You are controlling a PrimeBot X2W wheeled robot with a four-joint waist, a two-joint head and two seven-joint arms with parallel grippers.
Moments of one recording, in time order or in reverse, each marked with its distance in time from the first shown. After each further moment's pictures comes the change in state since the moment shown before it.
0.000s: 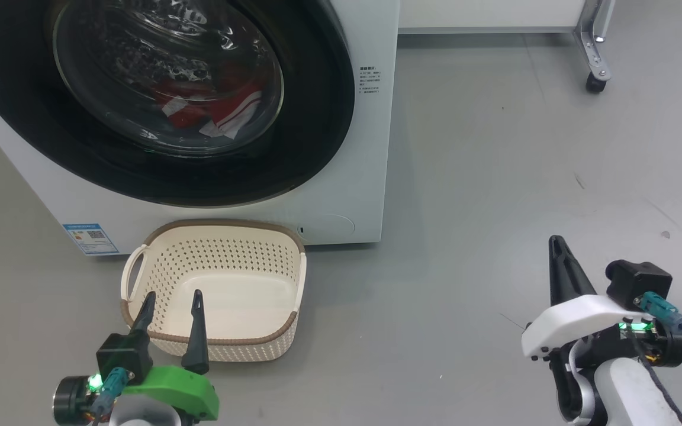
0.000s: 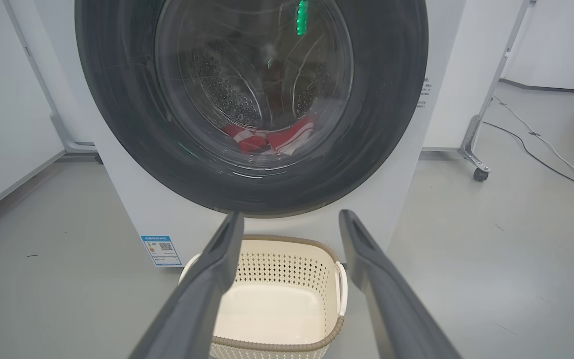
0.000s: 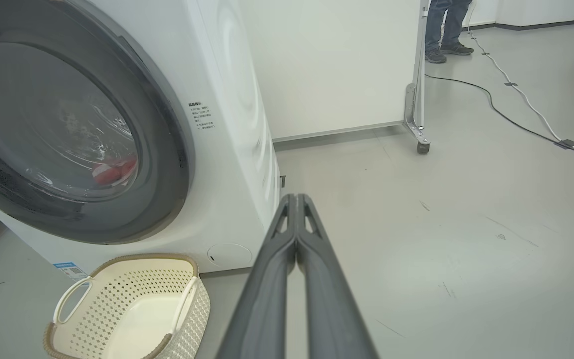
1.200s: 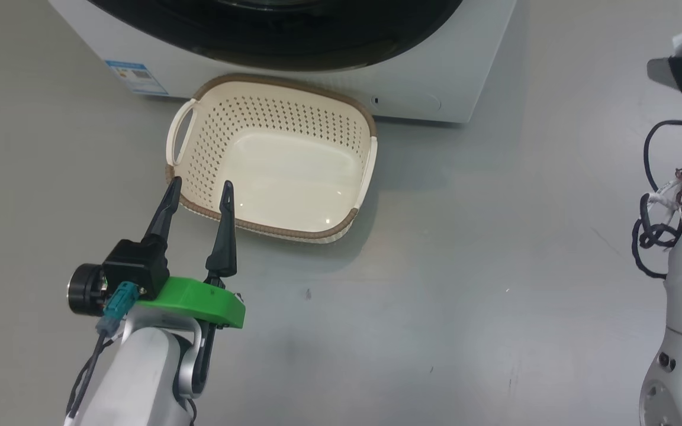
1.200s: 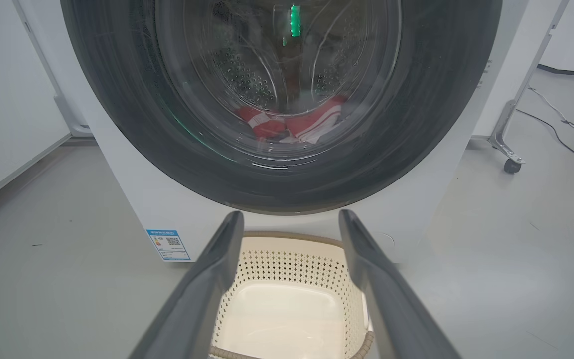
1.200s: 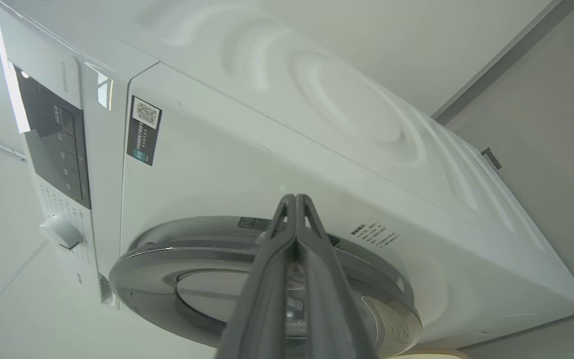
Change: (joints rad) left arm -0.215 -0.015 -0.063 -0.104 0.002 -0.024 0.009; right arm -0.696 0.043 -0.322 -0.003 0.675 0.000 0.278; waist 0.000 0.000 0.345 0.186
